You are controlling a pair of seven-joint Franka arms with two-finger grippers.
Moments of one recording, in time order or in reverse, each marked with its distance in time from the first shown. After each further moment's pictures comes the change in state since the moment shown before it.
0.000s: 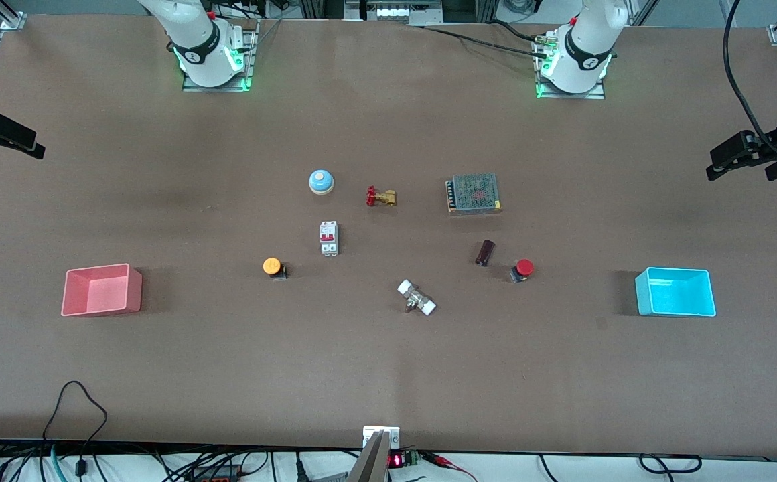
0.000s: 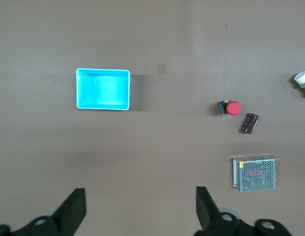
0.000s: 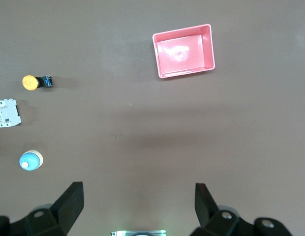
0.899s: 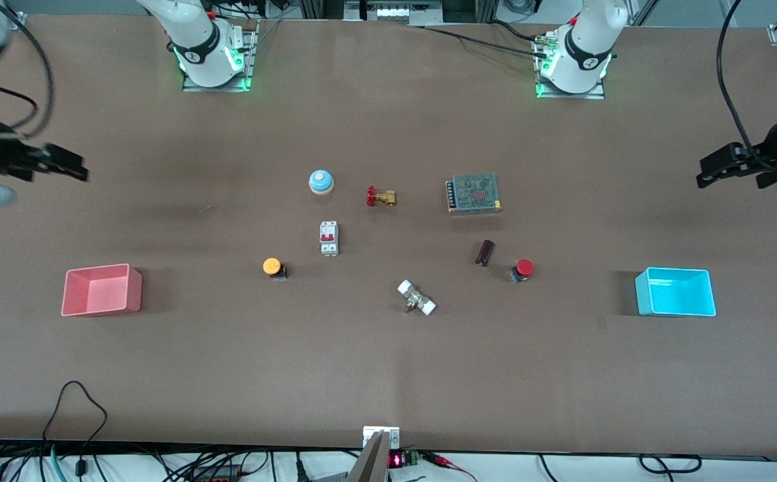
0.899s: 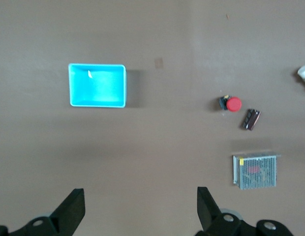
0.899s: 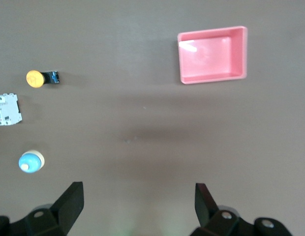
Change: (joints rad) left arm -0.004 0.057 -0.021 0.014 -0.001 -0.020 -0.002; right arm 0.102 0.114 0.012 -0.033 0.002 0.097 0.039
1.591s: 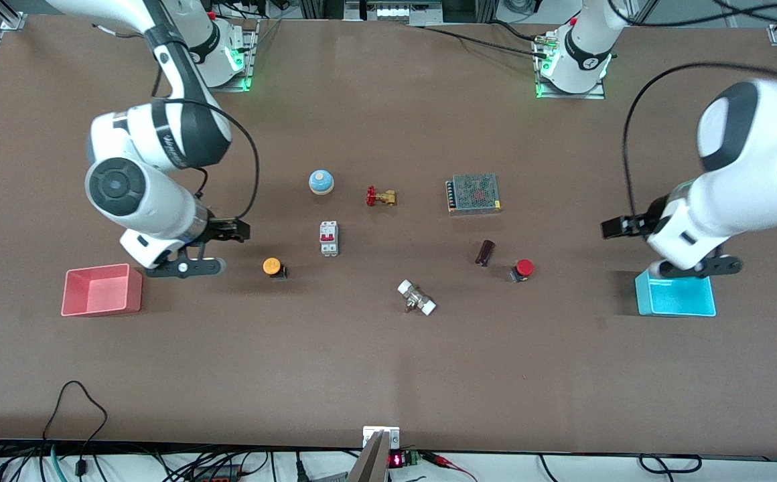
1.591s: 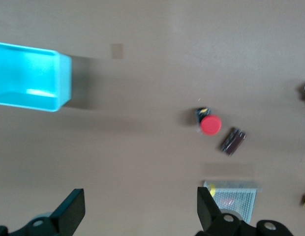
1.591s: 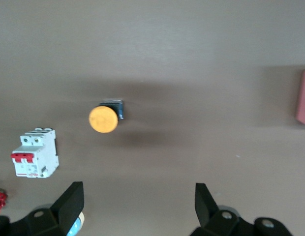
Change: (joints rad) left arm -0.067 0.281 -0.099 0.001 -0.020 0.186 -0.302; right arm 0.308 0.301 0.007 -0.001 0.019 0.306 0.257
